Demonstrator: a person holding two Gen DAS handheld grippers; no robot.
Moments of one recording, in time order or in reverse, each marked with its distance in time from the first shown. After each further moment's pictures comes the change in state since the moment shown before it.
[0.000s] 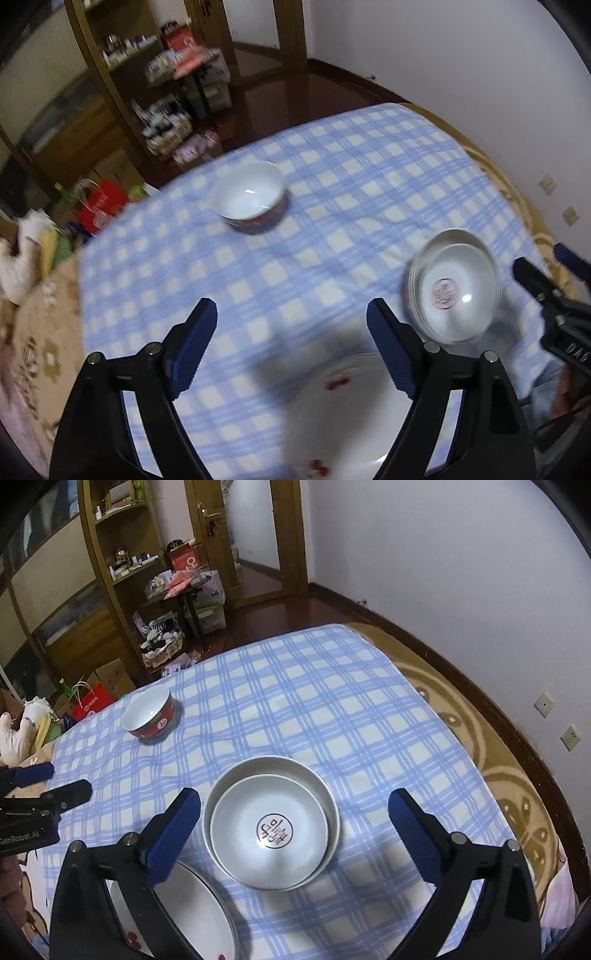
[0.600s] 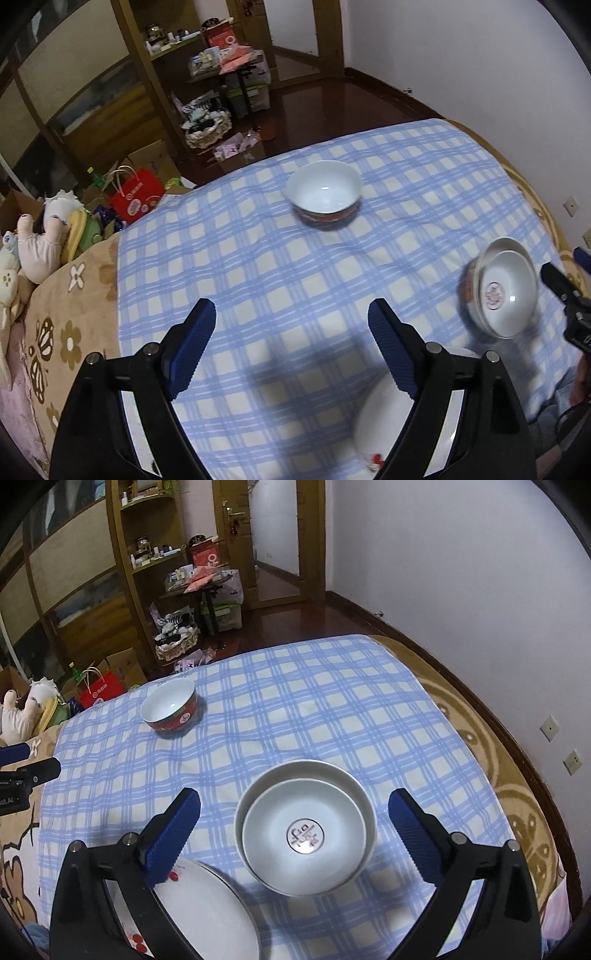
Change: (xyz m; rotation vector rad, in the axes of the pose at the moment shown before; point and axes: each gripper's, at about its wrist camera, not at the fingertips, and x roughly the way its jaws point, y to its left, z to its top) left arm 0.000 0.079 -0.020 -0.092 -0.021 0.069; right arm 0.004 0.044 -0.001 -0.100 -0.037 0.009
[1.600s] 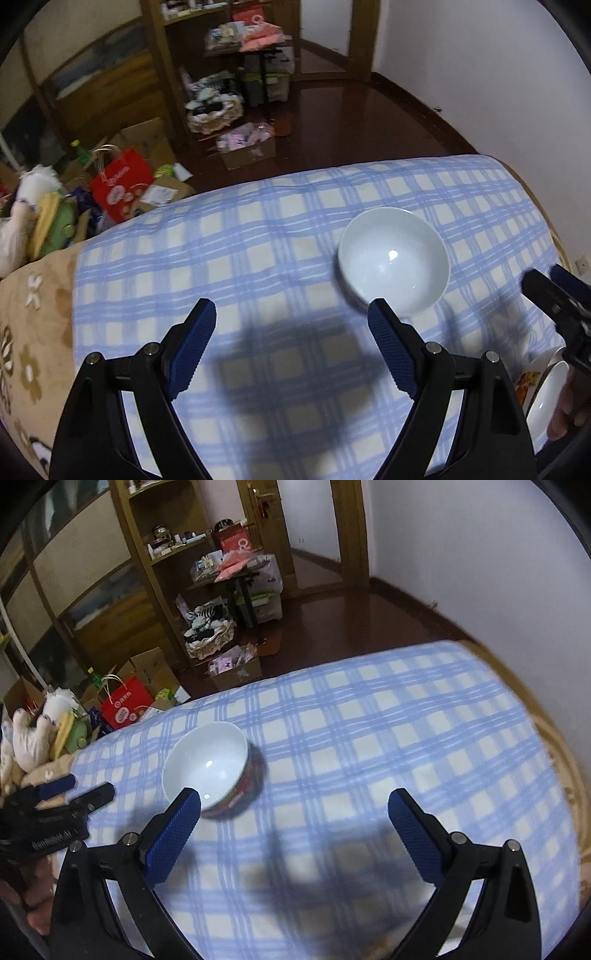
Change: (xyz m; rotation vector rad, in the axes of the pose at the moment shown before) left arm 0.144 0.055 0.090 -0.135 0.022 -0.078; right arm 0.154 0.082 0.100 0.042 0.084 0.185
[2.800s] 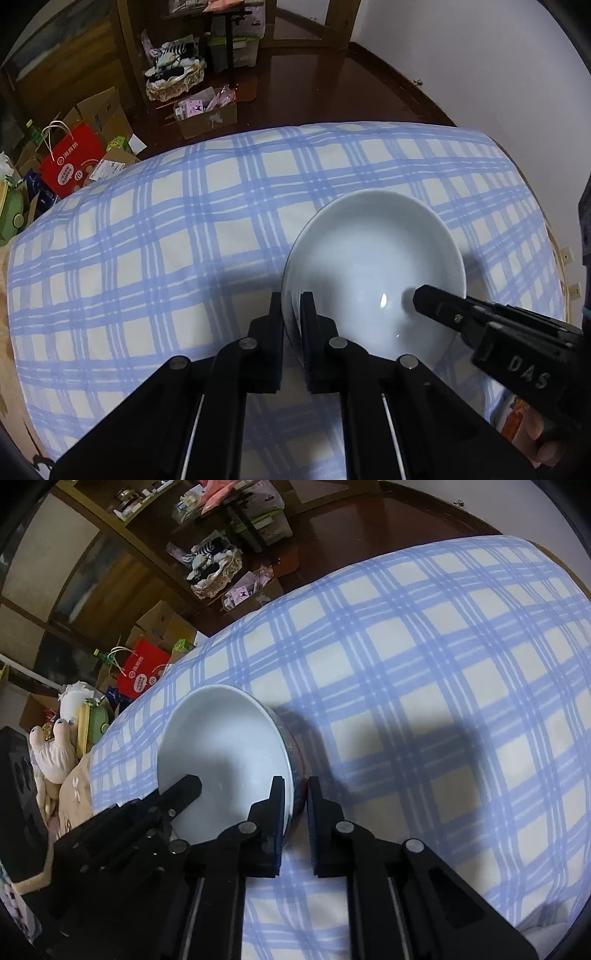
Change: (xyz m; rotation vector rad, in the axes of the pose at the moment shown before) left arm 0.070 -0.030 0.006 -0.007 0.128 -0.123; right arm 0.103 0.021 -0.005 0.134 0.336 0.158
